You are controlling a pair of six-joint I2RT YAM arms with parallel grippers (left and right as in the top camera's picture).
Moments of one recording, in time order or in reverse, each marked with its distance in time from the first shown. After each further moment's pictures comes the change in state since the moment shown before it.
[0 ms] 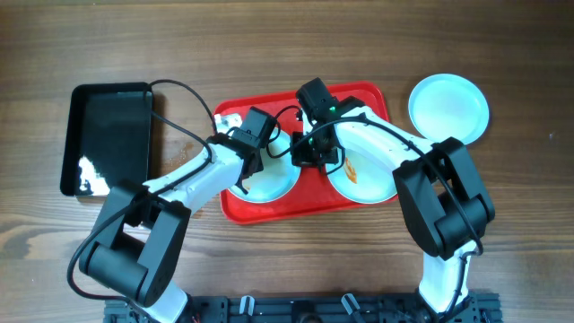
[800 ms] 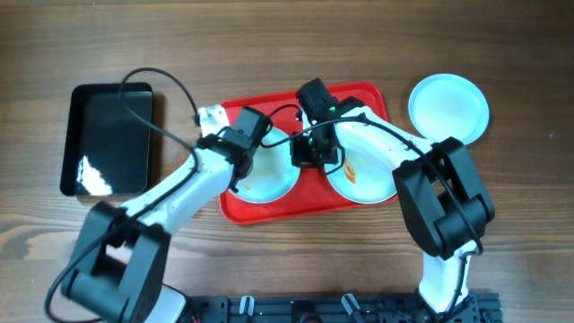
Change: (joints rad) left arm 0.011 -0.123 -0.007 -0.050 -0.240 0.000; right arm 0.000 0.002 0.000 0.000 -0.008 0.000
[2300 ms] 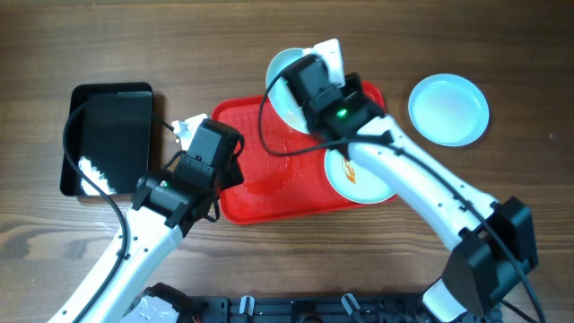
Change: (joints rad) left arm 0.000 -0.477 0.004 -0.266 0.383 -0.026; right arm 0.157 -0.295 0.127 0.009 1.100 -0.314
